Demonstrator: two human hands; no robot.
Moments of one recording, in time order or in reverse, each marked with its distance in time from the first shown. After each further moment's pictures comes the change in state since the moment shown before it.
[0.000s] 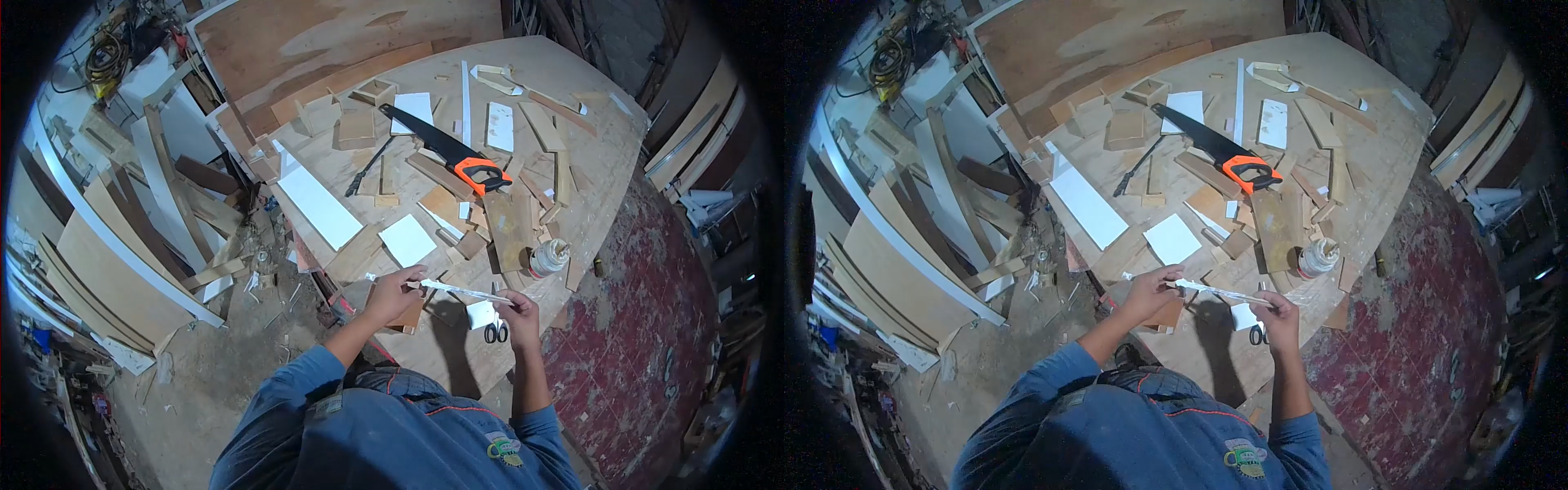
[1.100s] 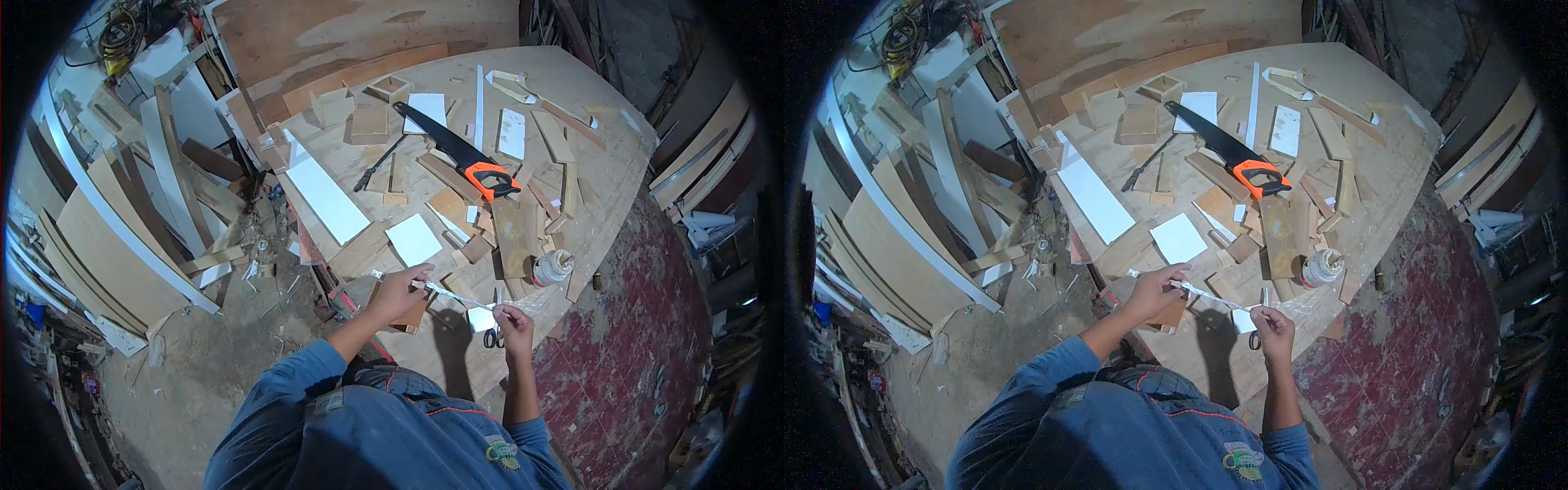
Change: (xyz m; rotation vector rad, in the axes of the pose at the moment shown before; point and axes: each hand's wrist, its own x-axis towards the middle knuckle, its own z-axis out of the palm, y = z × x) left_hand -0.001 0.002 0.000 0.117 0.079 0.106; right_hand -0.010 0.016 0.004 -0.098 0.052 0.038
